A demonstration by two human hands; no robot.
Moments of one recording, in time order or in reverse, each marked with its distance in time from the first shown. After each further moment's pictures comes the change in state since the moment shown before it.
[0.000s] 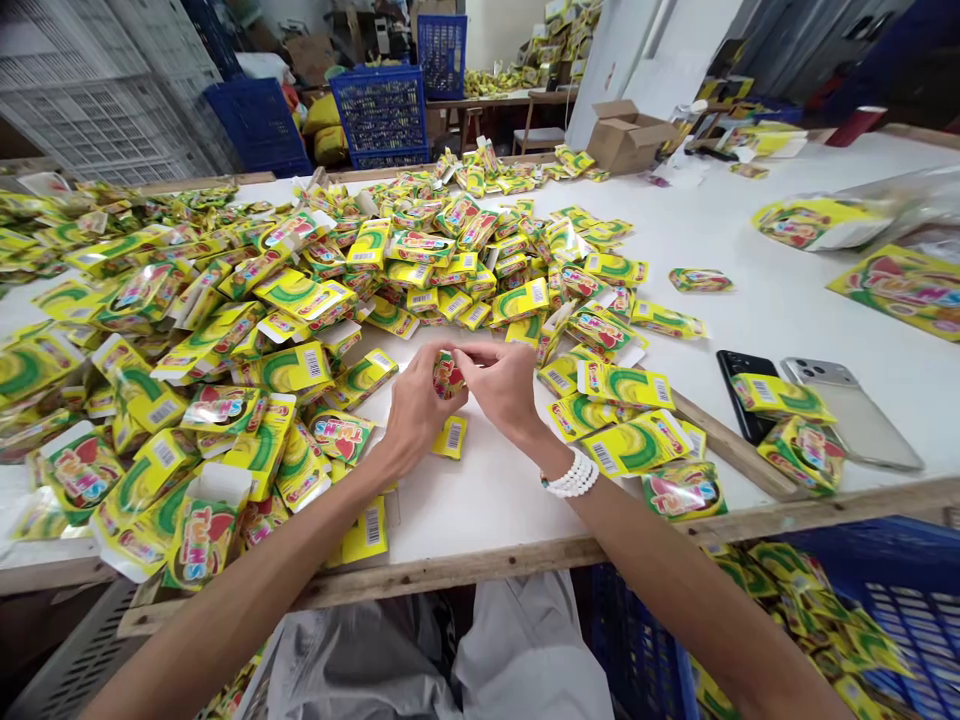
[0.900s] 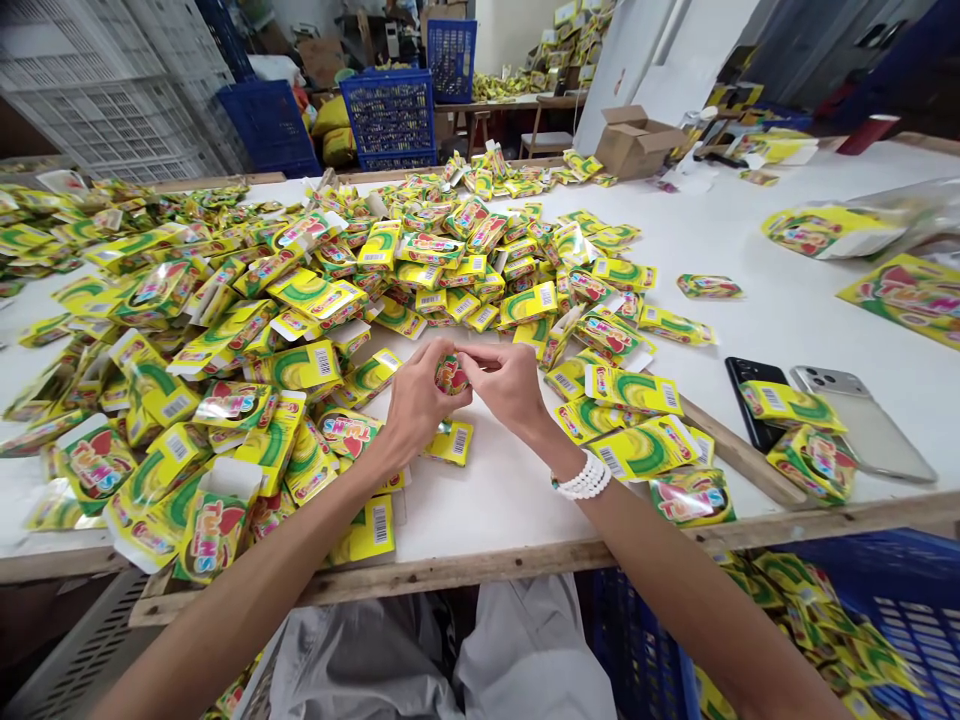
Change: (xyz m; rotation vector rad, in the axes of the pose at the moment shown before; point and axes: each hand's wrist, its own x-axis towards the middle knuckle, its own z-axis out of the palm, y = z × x) left_hand 0.009 -0.006 -0.010 0.001 0.041 0.083; right_hand 0.006 0.004 -0.004 0.007 -0.108 -0.028
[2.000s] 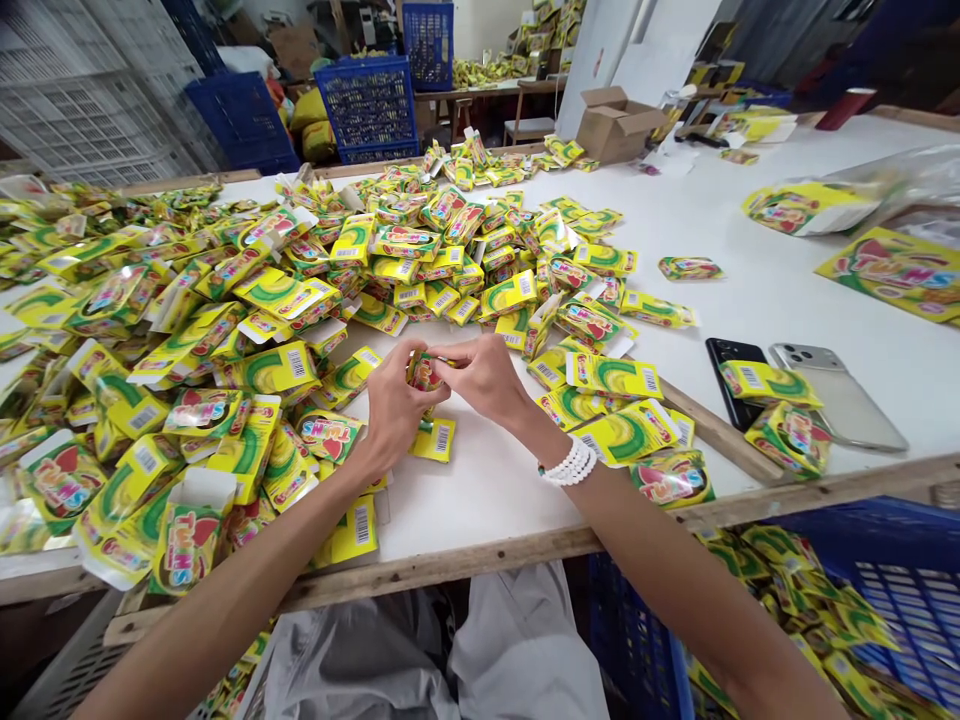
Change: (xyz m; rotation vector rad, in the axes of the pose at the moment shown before) left_hand -0.008 0.001 0.005 -0.048 0.090 -0.072; right_hand 0.003 -0.001 -0.012 -0.092 -0.194 0.018
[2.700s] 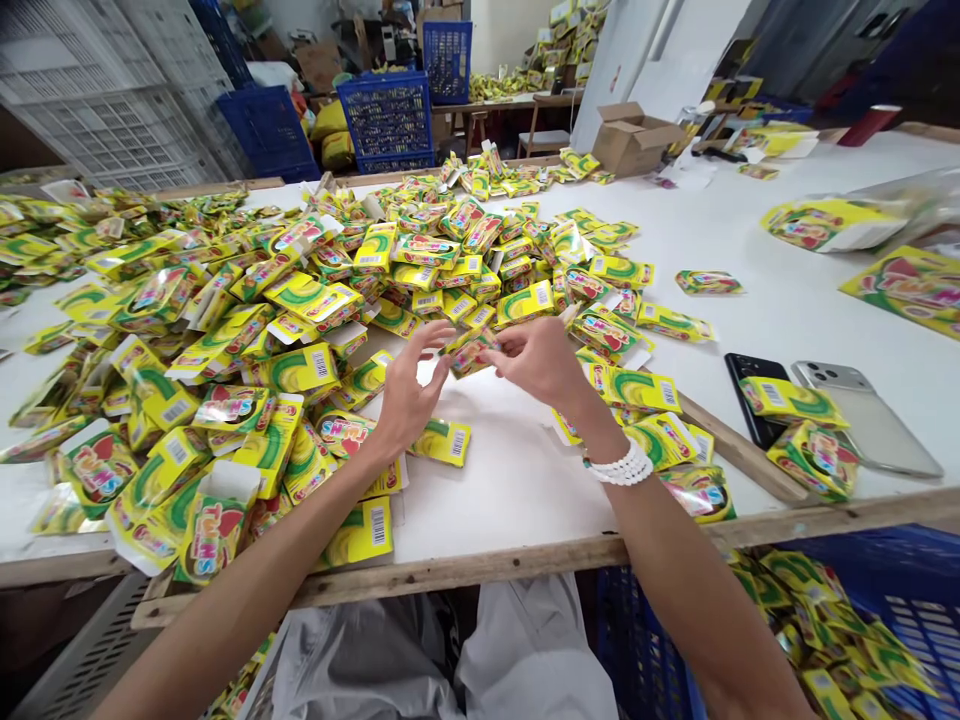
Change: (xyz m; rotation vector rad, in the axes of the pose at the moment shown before) left_hand 0.016 -0.010 -0.004 -0.187 -0.047 0.139; right_hand 0.014 -0.001 -0.046 -0.097 -0.010 0.057
